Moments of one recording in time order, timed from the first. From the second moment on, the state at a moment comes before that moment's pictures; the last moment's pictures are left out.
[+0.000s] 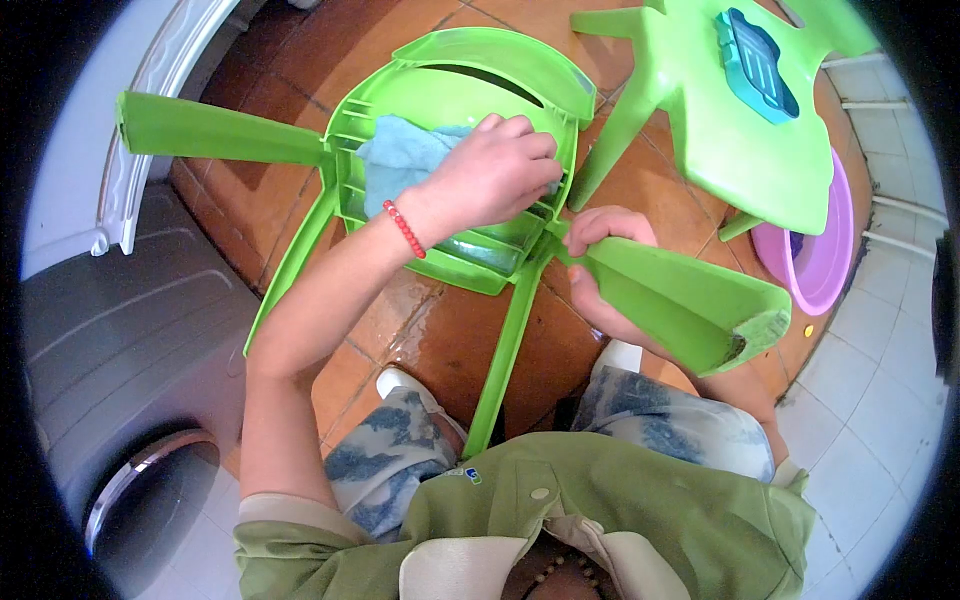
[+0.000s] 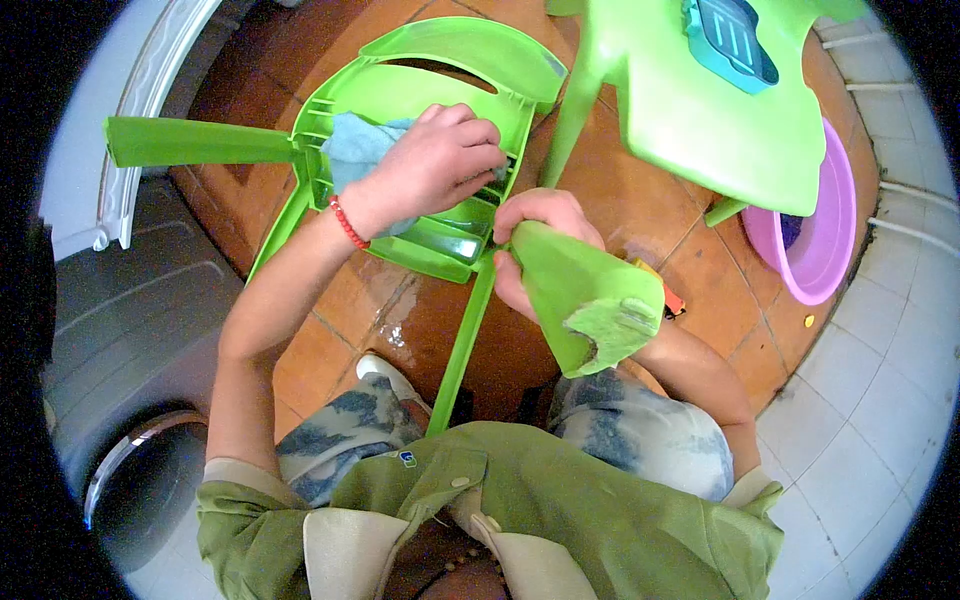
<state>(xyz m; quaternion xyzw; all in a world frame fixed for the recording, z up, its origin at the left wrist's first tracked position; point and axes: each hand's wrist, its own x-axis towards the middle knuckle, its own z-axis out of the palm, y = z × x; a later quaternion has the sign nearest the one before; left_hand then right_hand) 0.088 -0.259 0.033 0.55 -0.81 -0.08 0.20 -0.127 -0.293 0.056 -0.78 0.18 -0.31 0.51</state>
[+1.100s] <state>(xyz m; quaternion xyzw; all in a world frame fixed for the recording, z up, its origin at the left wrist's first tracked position) 0.071 -0.256 0.040 0.56 -0.82 -0.03 0.09 -0.120 -0.288 0.048 -0.76 0.18 -0.33 0.53</state>
